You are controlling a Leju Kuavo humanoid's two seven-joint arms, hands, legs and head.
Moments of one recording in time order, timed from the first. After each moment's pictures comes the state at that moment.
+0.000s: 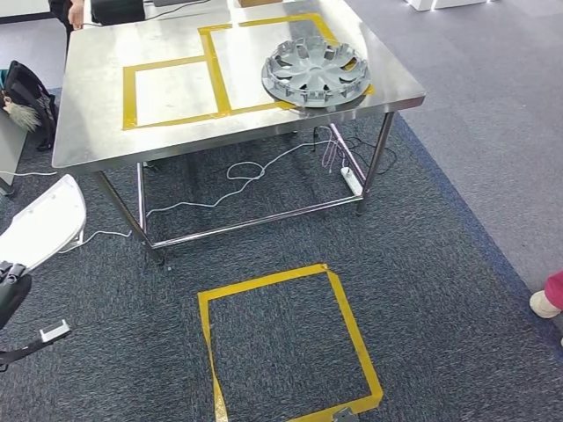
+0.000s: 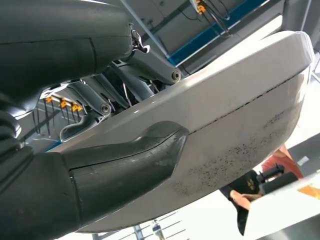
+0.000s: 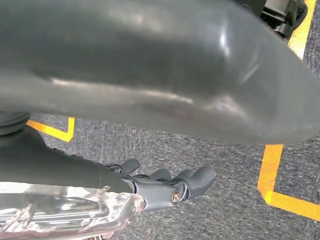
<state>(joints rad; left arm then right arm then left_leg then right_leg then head) 0.01 0.55 0.03 -1.42 -1.49 0.65 -0.12 -0.10 0.10 1.53 -0.14 -1.08 -0.47 -0.13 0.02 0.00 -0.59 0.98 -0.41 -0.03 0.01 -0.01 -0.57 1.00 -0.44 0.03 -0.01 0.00</state>
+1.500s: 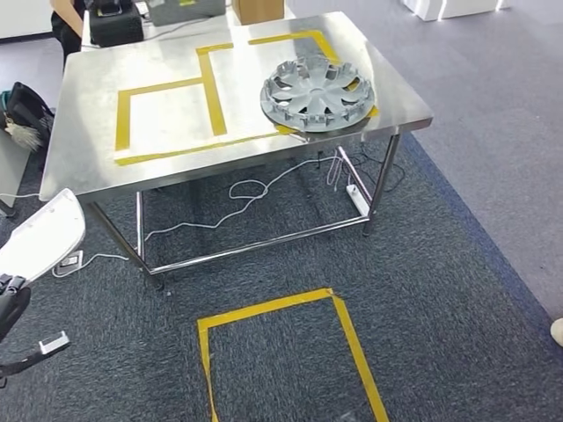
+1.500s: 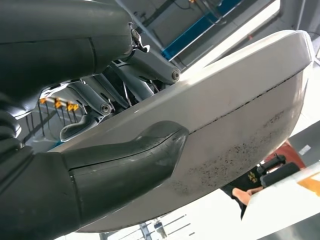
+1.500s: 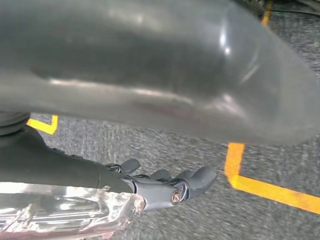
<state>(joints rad) 0.08 0.56 0.02 -1.47 -1.50 0.60 -0.07 -0.09 0.10 1.53 -0.14 -1.08 -0.48 -0.12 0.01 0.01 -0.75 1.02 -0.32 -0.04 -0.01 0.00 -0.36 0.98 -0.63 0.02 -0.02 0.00</state>
